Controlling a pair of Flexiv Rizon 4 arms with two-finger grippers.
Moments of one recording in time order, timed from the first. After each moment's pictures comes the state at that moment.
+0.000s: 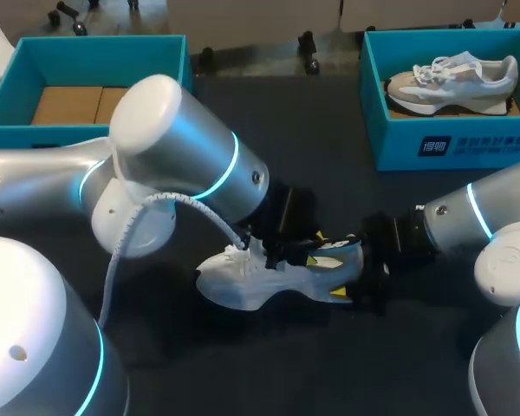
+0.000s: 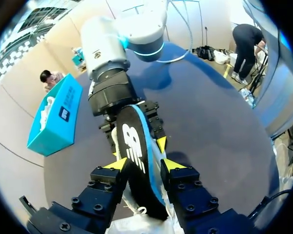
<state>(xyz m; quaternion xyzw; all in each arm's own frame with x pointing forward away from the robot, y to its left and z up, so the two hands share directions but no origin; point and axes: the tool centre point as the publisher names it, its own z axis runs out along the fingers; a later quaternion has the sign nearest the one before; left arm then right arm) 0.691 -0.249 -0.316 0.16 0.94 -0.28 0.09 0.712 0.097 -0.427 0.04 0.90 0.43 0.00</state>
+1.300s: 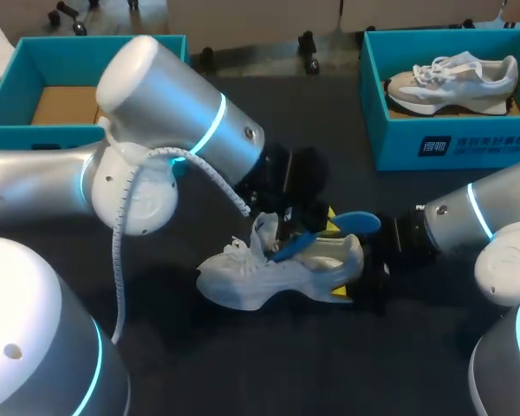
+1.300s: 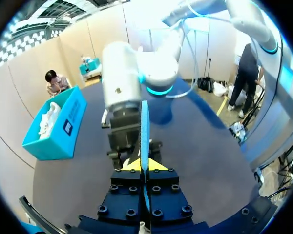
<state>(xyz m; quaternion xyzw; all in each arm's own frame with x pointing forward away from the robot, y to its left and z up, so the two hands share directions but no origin) 0.685 -0.278 -0.253 0.11 0.92 -0.38 0.01 0.712 0.097 -0.427 0.04 0.90 0.43 0.00</state>
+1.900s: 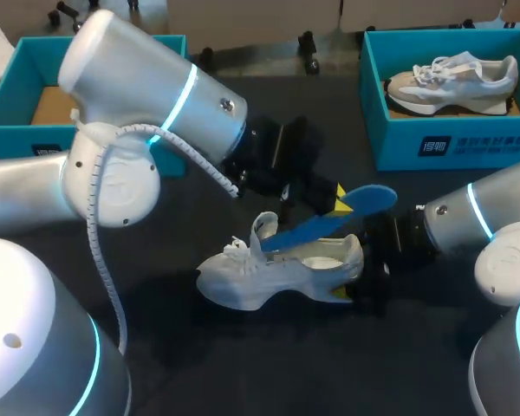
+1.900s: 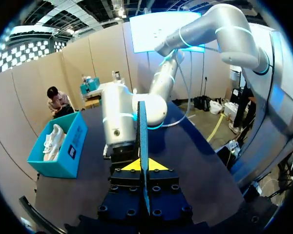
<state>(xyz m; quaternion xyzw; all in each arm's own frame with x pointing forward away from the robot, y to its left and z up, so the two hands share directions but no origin) 0.657 -0.286 -0.172 0.11 0.88 -0.46 -0.01 0.712 0.097 -0.427 0.04 0.90 0.43 0.00</state>
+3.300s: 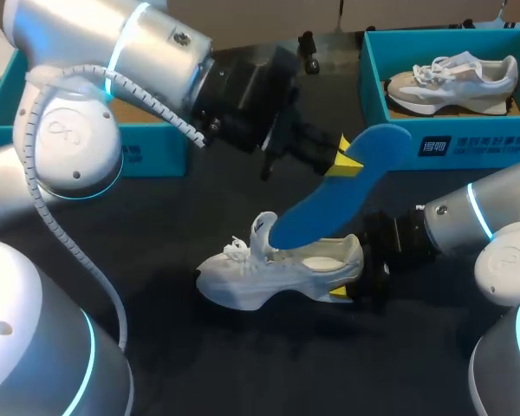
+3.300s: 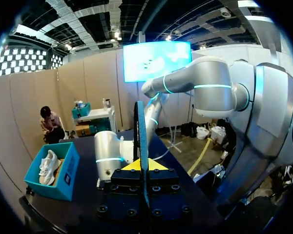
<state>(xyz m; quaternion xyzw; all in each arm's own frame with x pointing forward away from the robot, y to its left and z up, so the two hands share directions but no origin) 0.621 -0.279 -0.058 0.13 0.82 -0.55 -0.07 0.712 0.097 -0.427 0.04 0.90 0.43 0.00</state>
